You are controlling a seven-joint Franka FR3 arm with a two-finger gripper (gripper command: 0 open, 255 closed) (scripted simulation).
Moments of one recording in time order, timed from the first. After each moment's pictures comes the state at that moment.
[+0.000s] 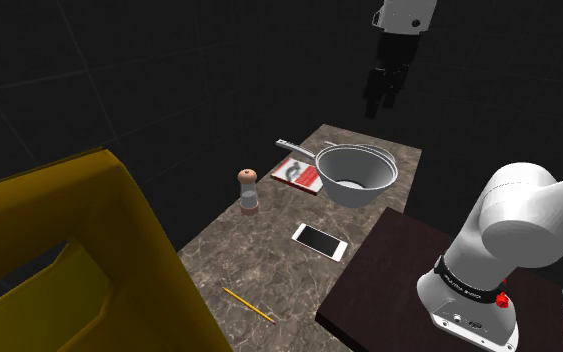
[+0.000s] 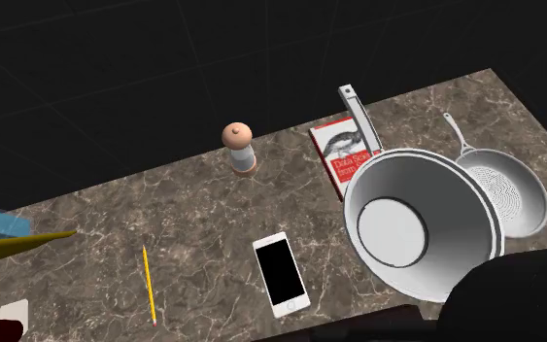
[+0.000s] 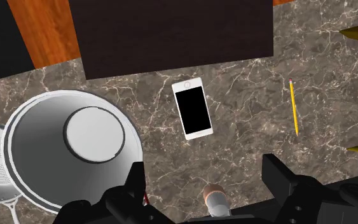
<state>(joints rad) 0.00 -0.78 -0.06 -2.35 -0.01 1.57 0.02</state>
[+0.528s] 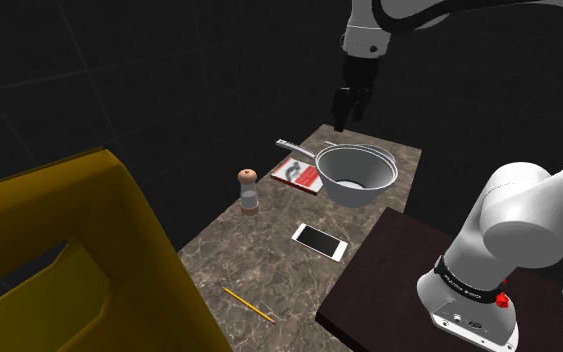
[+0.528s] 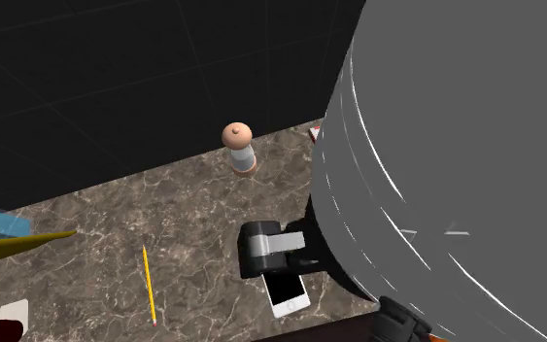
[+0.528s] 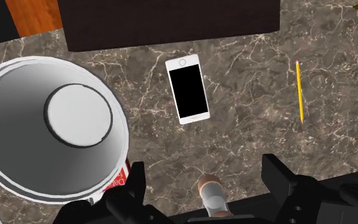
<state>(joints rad) 0.02 -0.61 -0.05 -2.36 0.00 1.76 0.02</state>
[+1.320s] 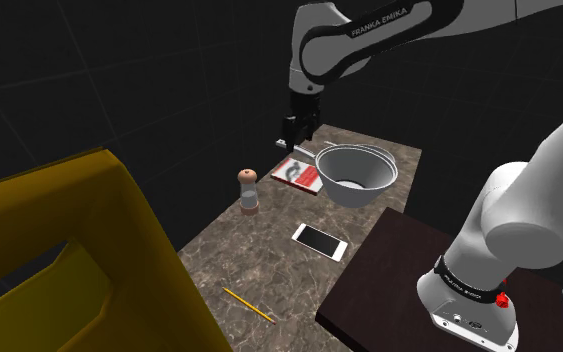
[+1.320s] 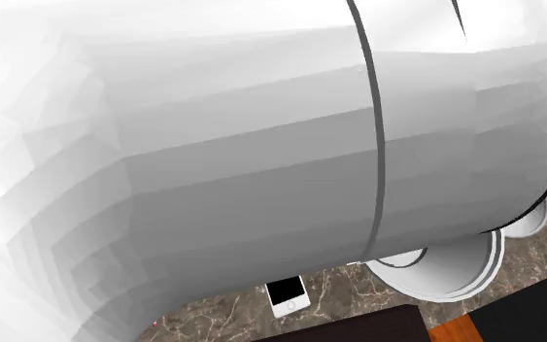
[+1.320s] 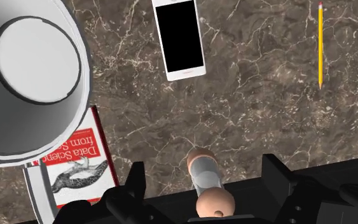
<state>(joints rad) 0.05 -0.19 -0.03 -2.24 0.02 2.08 0.02</state>
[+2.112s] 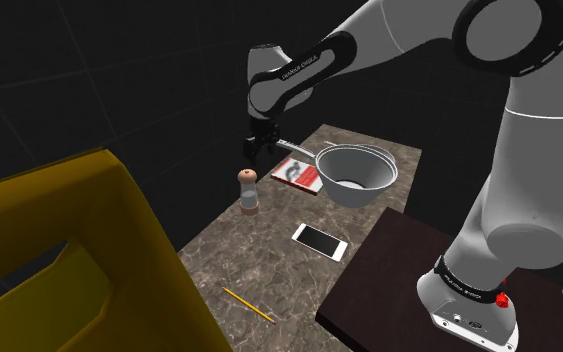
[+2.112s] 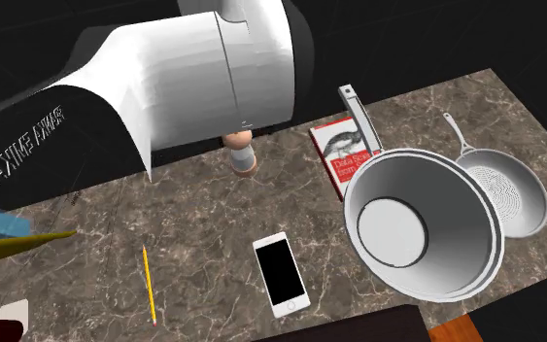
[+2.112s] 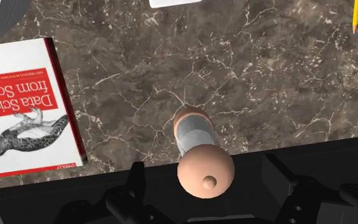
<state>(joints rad) 0.08 0.26 -0.01 -1.93 0.02 2.24 0.01</state>
